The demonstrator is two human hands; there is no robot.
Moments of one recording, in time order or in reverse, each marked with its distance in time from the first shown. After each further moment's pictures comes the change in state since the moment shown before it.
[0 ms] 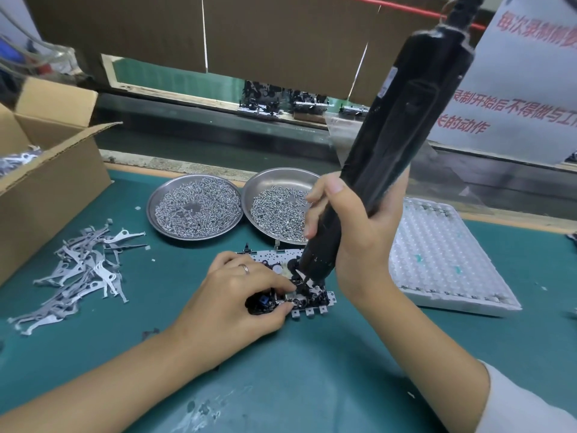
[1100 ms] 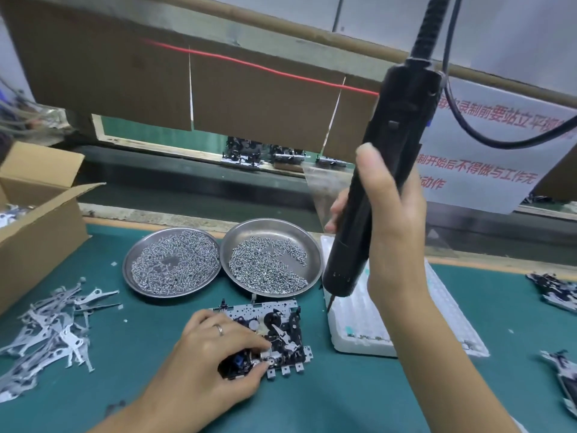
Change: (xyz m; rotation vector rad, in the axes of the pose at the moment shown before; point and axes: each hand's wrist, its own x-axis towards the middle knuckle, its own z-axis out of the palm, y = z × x) left_hand 0.001 -0.006 0.002 0.035 0.027 0.060; right_hand 0.044 -0.057 -0.013 -0.225 0.081 0.071
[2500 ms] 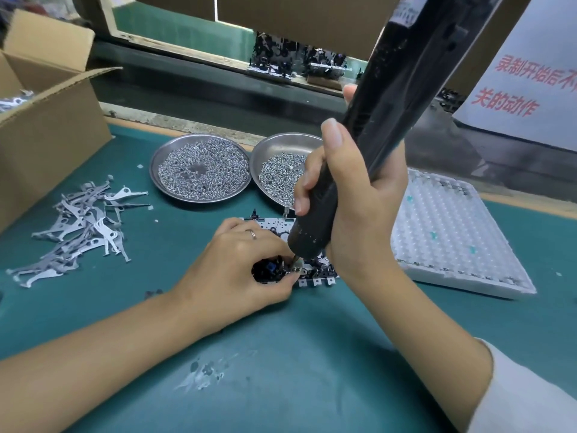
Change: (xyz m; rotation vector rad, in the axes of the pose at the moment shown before) left_hand 0.000 0.006 -0.004 0.035 -0.050 -0.078; right_hand -0.053 0.046 0.042 0.337 -0.159 0.071
